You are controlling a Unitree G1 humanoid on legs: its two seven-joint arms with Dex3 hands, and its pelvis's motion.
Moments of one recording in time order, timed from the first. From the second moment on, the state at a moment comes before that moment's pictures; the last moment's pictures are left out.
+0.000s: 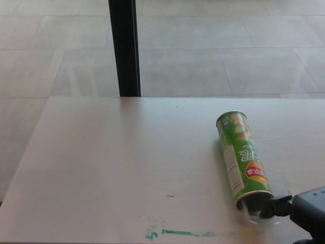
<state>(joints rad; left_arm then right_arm) -0.03 0.65 0.28 1.30 -0.09 -0.04 -0.31 -0.05 -0.75 0.27 -0.08 -0.76 -0.12 0.21</state>
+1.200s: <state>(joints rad) -0.01 0.65 0.29 1.30 -0.09 -0.04 -0.31 0.11 -0.77 0.26 -0.14 -0.79 -0.11 0.17</state>
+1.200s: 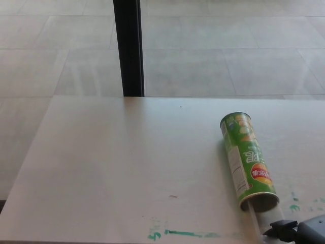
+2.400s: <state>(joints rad) -0.02 0.66 0.29 1.31 -0.09 -0.04 -0.31 0.41 -0.82 0.16 -0.28 -0.75 -0.15 0.14</state>
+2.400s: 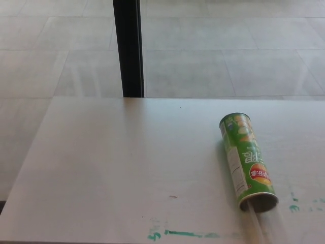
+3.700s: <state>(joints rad) -0.01 0.66 0.29 1.30 -0.09 -0.04 -0.31 0.37 -0.72 -0.24 -0.42 -0.51 -0.13 0.21</state>
